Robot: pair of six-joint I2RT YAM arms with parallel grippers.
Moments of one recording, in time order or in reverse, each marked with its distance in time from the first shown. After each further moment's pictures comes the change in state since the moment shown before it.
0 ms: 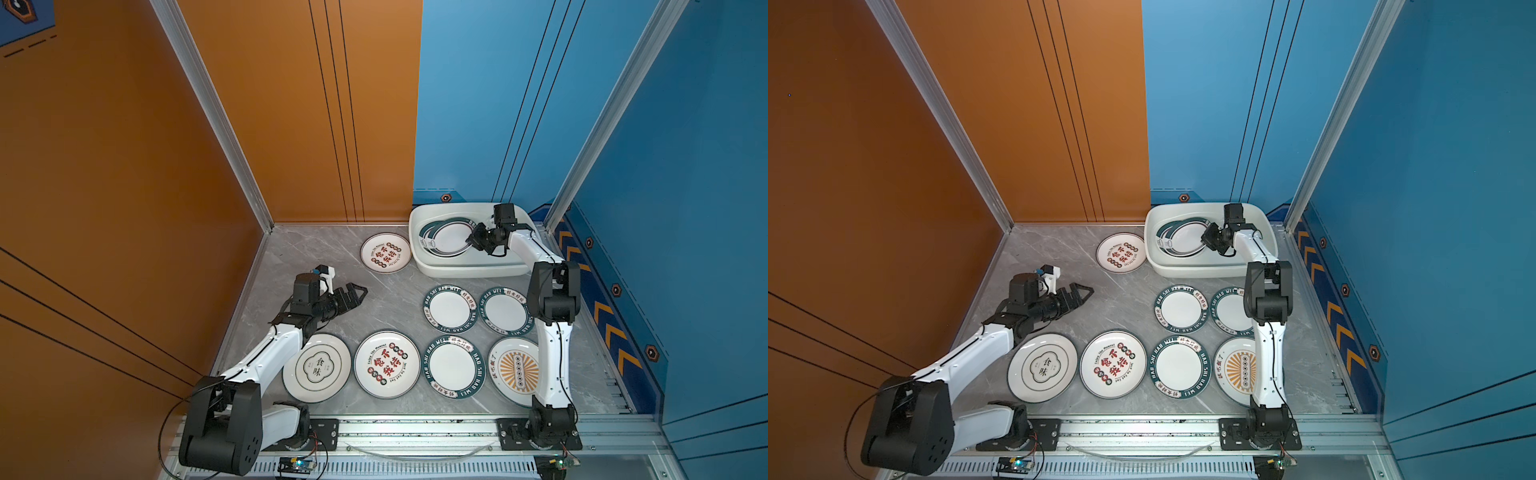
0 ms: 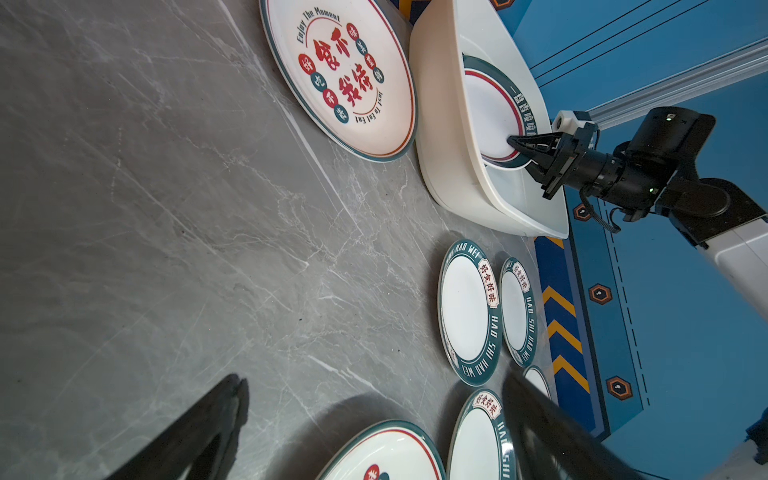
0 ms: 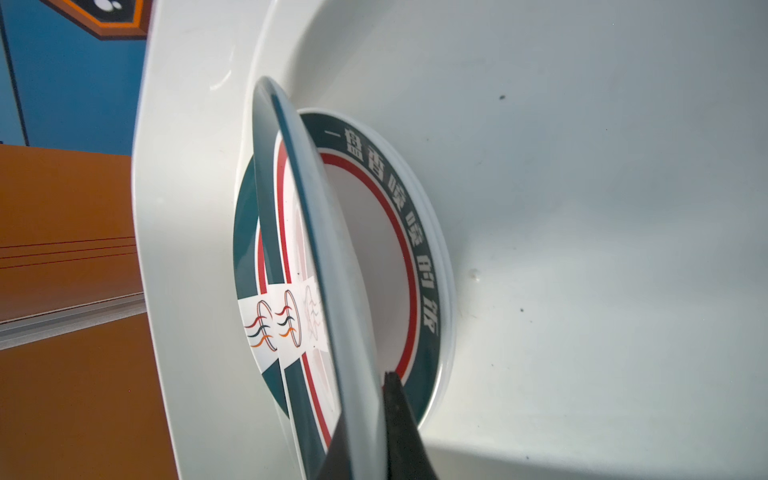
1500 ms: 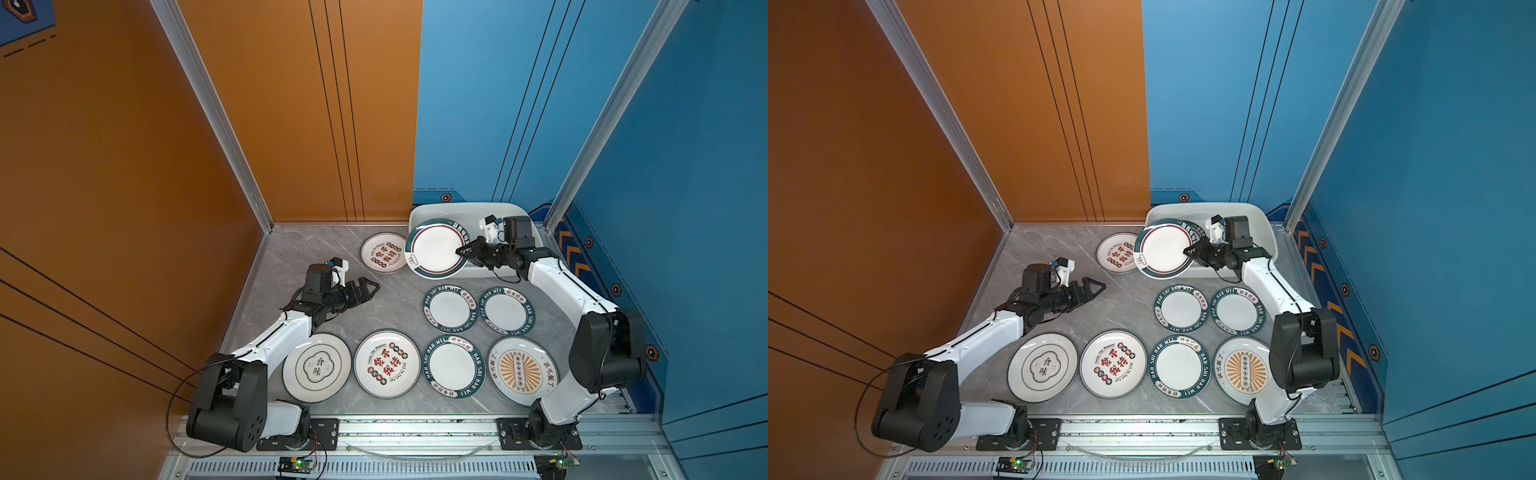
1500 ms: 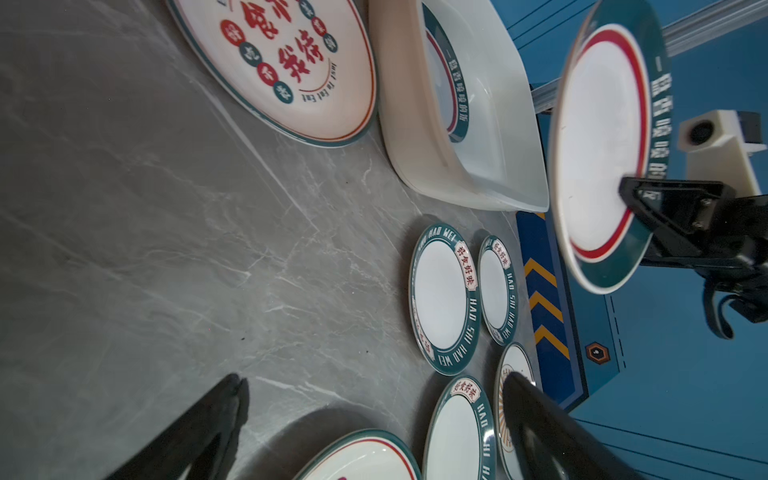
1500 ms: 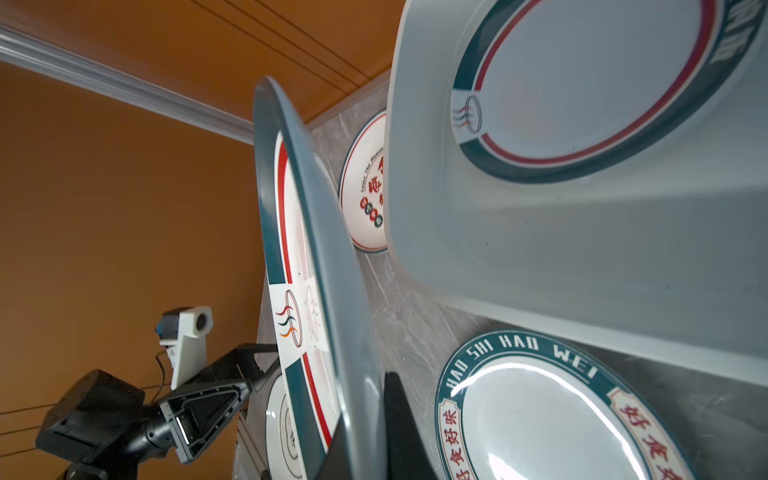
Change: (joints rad) left arm -0.064 0.101 0.087 -0.004 0.031 0.000; right arm 0.088 -0.699 -0.671 0.200 -0.227 -0.117
